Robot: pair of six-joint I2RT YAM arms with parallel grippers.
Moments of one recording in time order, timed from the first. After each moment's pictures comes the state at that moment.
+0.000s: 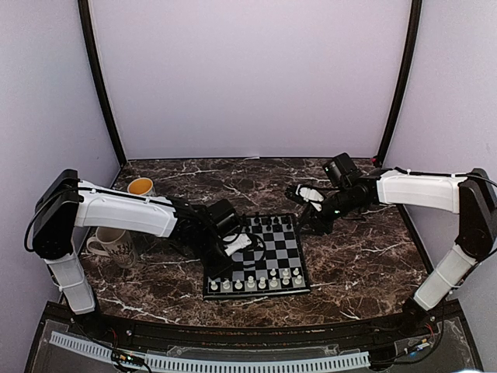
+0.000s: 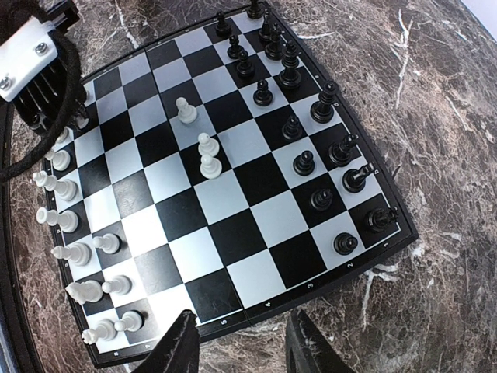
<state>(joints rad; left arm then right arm) -1.00 1.79 1.16 -0.64 0.12 0.03 0.58 1.58 1.06 -0.49 -0.47 -0.51</state>
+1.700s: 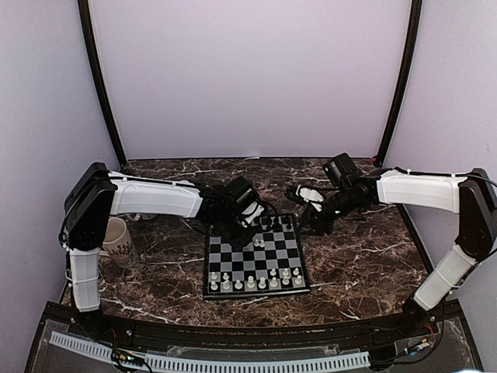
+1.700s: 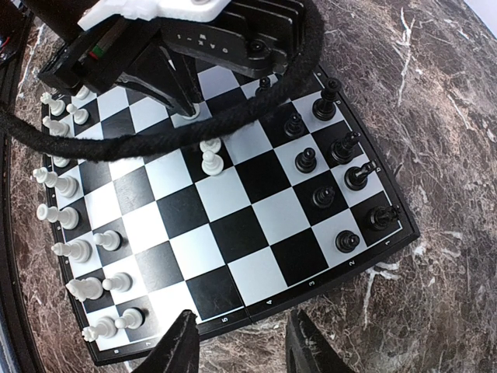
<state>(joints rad) -0.92 2.02 1.47 -0.59 -0.04 -0.09 0.58 1.58 1.06 -0.50 -0.47 -0.52</state>
